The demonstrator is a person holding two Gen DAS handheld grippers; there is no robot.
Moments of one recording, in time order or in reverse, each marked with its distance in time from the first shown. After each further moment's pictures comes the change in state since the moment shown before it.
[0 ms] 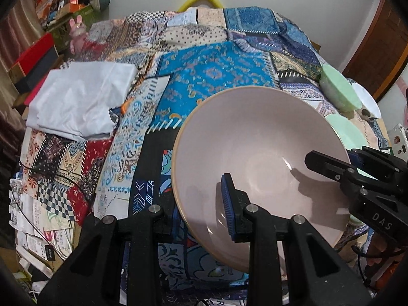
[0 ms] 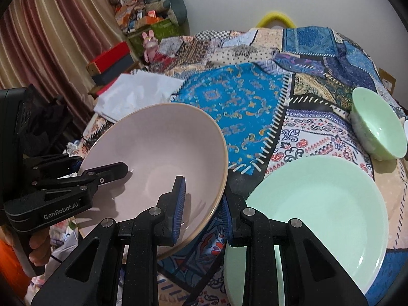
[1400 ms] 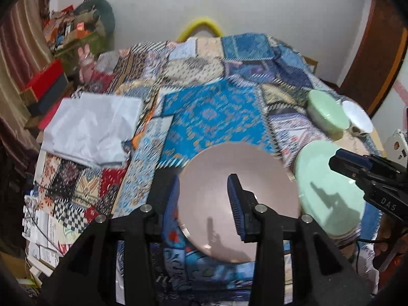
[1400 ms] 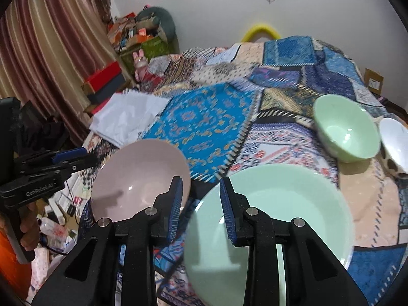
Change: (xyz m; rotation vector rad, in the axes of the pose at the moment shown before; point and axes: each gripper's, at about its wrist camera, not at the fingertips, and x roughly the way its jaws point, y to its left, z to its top) left arm -0.064 -0.027 0.020 0.043 -0.154 0.039; right arm -0.063 -0.041 -0.001 0.056 -0.124 -0.031
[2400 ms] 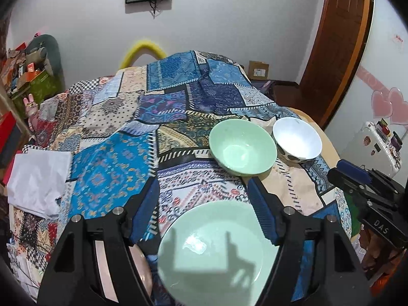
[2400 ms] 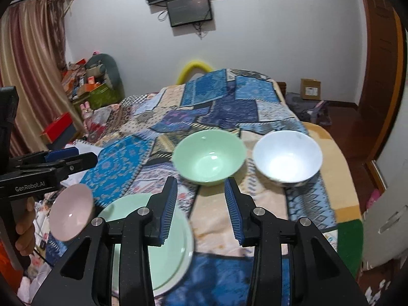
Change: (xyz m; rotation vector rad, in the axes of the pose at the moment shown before) left arm 0.024 -0.200 0.086 0.157 -0.065 -0.166; right arm -0.109 -0.143 -0.002 0.144 -0.193 -0.240
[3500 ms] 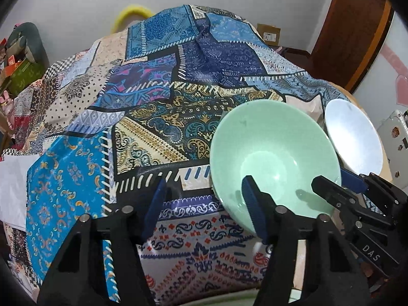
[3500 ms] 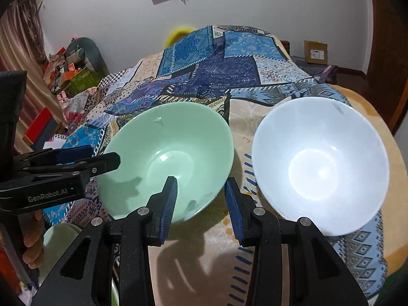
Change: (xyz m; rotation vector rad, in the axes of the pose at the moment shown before) left arm 0.189 -0.004 0.037 0.024 0.204 0.024; right arm 0.137 -0.045 0.004 0.069 0.181 0.036
